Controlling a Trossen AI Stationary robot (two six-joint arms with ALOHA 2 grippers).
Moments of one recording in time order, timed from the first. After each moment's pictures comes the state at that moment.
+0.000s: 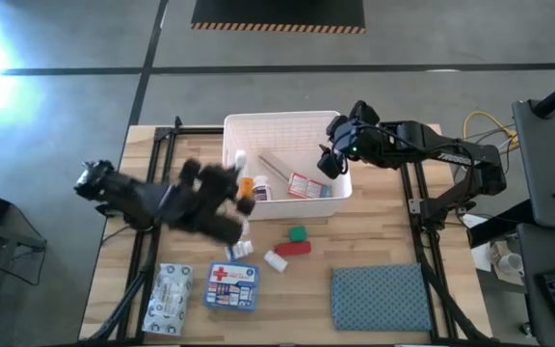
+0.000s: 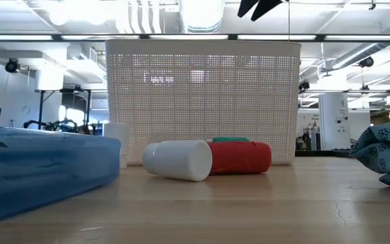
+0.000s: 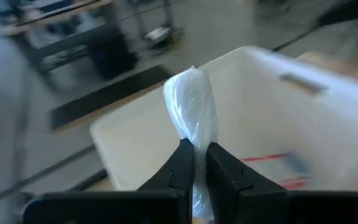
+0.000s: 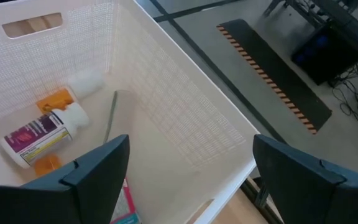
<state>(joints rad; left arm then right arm) -0.35 1.53 1.71 -1.39 -1.18 -1.09 -0.08 1.49 1.75 -1.11 0.63 0.26</state>
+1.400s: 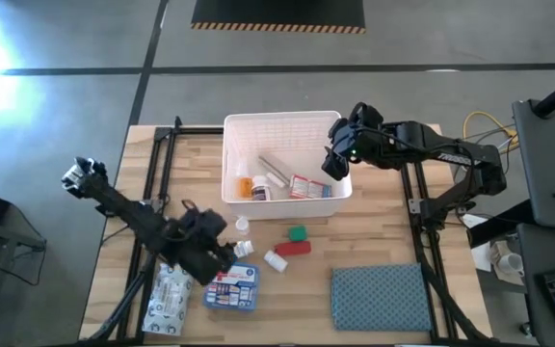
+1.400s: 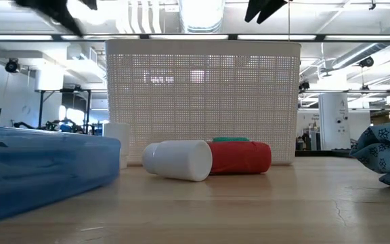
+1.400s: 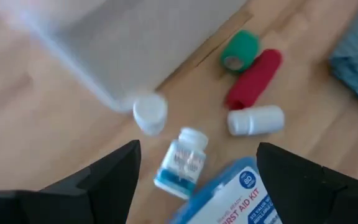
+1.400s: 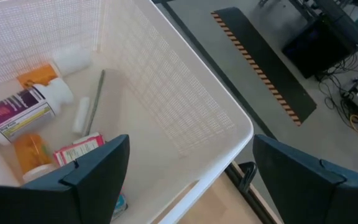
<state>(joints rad) -0.59 1.41 1.29 -1.12 -0.59 -1.33 -0.07 1.49 1.75 -1.19 0.65 0.25</state>
